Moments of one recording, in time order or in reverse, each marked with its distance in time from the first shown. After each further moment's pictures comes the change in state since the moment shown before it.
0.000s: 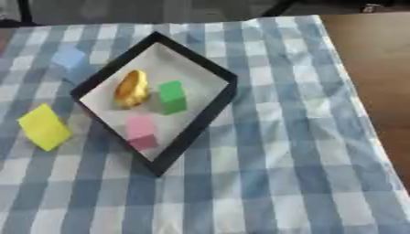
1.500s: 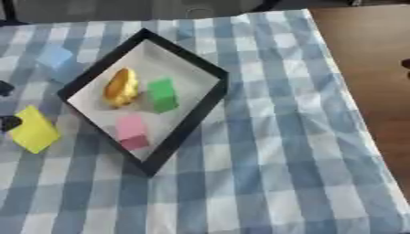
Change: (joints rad) left arm -0.021 -0.015 -0.095 -0.129 -0.103 0.107 -0.103; right arm -0.016 0.027 0.013 0.000 0.015 0.036 0.009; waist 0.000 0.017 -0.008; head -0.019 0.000
